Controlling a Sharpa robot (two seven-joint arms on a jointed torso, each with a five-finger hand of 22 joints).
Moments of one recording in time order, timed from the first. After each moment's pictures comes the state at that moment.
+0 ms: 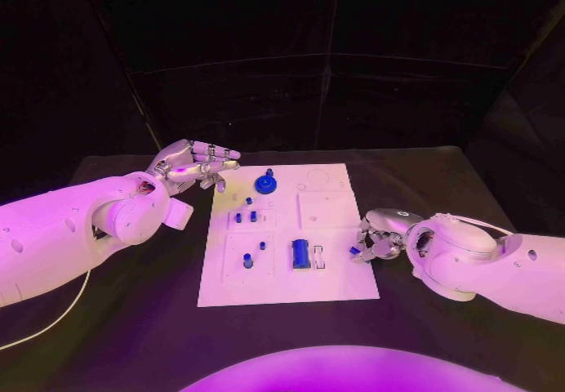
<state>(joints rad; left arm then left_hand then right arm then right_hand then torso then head) 1.22 -0.80 -0.09 1.39 -0.17 -0.09 0.29 1.39 -0.12 0.39 0.01 0.12 1.03 0.18 0.08 0.07 1.13 0.10 0.22 0.10 1.30 0.02 1.17 0.73 0.17 1.24 0.11 0.61 0.78 1.06 -1.10 -0.16 1.81 -1.52 -0.27 -0.47 1.44 0.00 -0.15 0.13 0.23 0.97 0.08 0.45 0.37 1.42 0.00 1.24 1.35 1.47 -0.06 1.52 1.31 0.10 1.32 0.04 1.32 1.10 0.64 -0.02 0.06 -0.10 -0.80</state>
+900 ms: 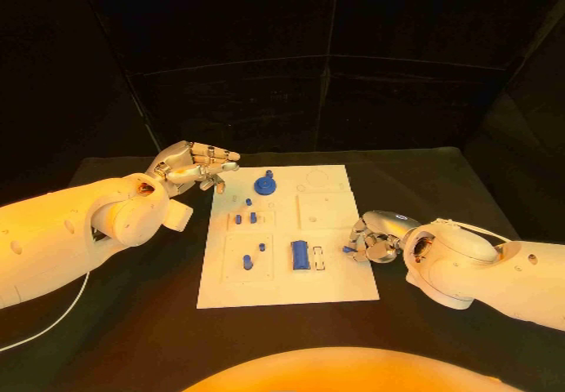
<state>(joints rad) 1.22 -0.81 -0.09 1.39 -0.17 -0.09 0.29 1.39 -0.12 0.39 0.01 0.12 1.03 0.18 0.08 0.07 1.13 0.10 0.22 0.10 1.30 0.02 1.17 0.73 0.17 1.24 0.11 0.61 0.78 1.05 -1.11 -0.16 1.85 -1.44 -0.37 -0.44 1.43 -0.02 0.06 0.13 0.52 0.99 0.07 0.39 0.34 1.42 0.00 1.23 1.32 1.47 -0.07 1.52 1.31 0.10 1.32 0.04 1.33 1.12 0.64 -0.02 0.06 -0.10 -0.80</state>
